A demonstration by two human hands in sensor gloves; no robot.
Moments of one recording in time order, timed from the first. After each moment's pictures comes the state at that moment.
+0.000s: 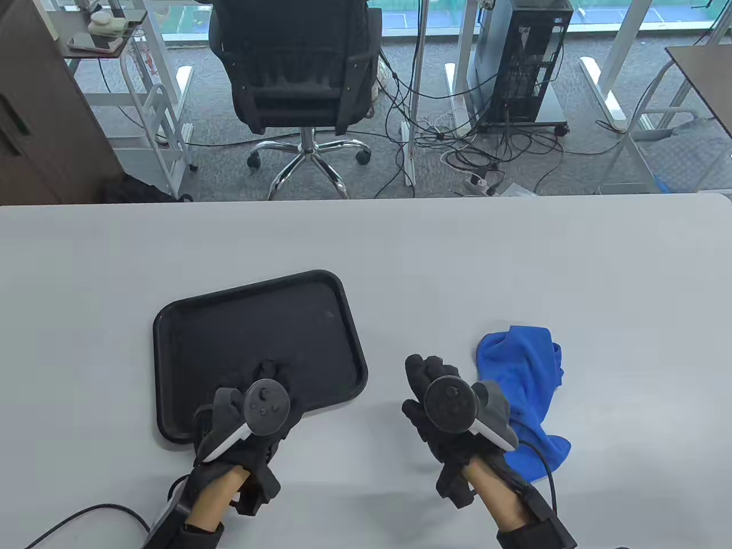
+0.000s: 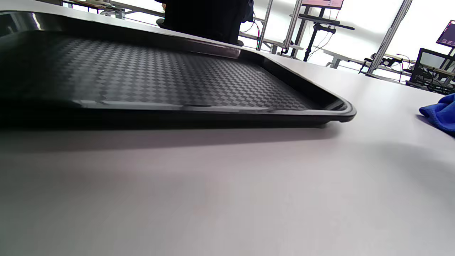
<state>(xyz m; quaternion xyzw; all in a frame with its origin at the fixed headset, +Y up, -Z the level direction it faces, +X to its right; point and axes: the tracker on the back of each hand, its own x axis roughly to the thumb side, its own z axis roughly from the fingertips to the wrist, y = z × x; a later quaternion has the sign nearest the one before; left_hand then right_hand) -0.189 -0.713 -0.255 -0.11 -0.09 0.11 0.98 0.105 -0.700 -0.258 0.16 0.06 0.96 0.22</state>
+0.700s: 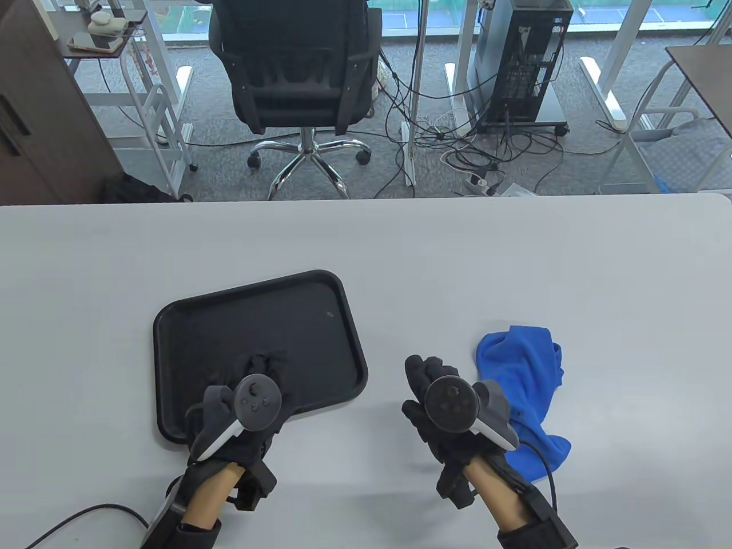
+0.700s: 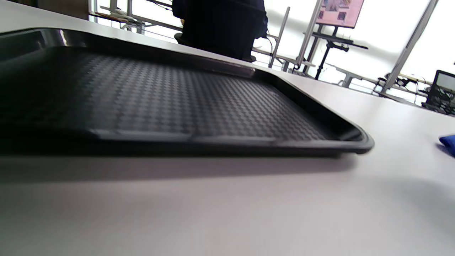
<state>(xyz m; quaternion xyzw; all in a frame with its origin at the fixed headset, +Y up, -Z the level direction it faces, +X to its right) -0.208 -0.700 -0.261 -0.06 -0.04 0.14 0.99 0.105 -0.701 -0.259 0.17 0.06 0.96 0.22</state>
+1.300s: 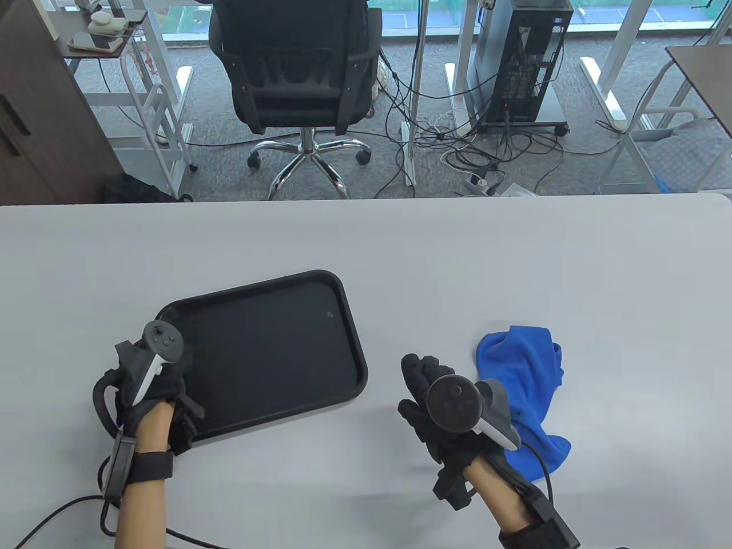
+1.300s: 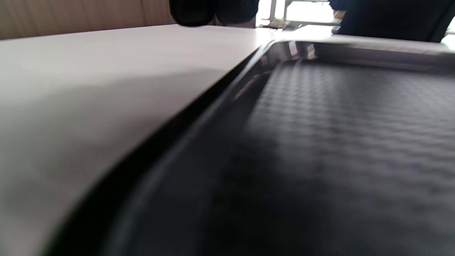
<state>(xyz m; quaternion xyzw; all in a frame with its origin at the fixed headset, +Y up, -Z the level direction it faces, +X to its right) -0.355 -0.738 -0.336 -0.12 0.27 0.03 0.96 0.104 -0.698 -0.258 0.18 0.07 0.95 0.25</state>
